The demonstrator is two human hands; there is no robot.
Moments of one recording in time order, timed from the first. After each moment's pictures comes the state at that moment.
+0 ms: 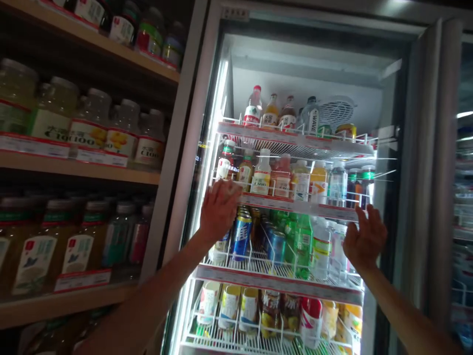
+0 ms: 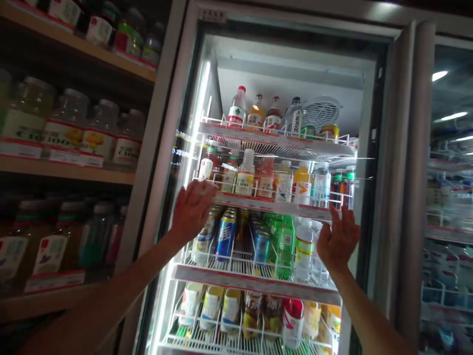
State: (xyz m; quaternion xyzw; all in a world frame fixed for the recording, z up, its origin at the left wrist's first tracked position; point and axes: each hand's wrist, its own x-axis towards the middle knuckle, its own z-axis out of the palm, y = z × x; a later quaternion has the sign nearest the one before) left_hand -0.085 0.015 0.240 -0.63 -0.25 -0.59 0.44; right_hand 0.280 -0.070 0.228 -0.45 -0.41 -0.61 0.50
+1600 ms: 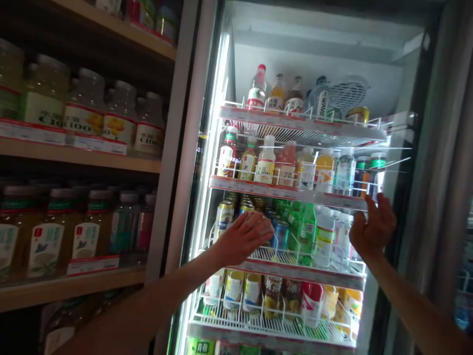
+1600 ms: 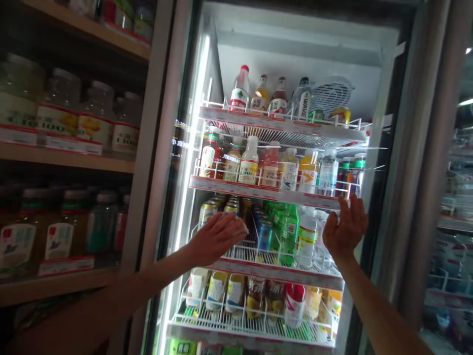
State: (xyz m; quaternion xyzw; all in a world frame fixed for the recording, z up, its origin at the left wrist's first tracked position) left_hand -0.076 0.008 0.193 -0.76 -0.07 -0.41 0.51; right_hand 0.282 -0.072 0.224 -0.47 -0.41 -0.59 0.51
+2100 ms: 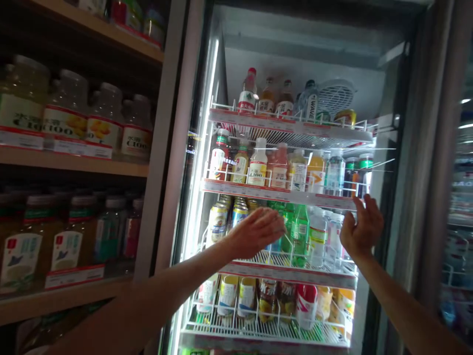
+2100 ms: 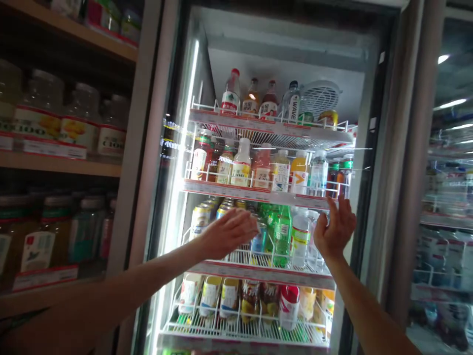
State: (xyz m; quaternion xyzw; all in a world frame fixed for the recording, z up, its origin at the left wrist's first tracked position) left_hand -0.036 -0.002 0.224 -0.77 -0.01 -0.36 0.53; right_hand 0.280 -0.073 0.225 -0.46 -0.42 -0.59 0.52
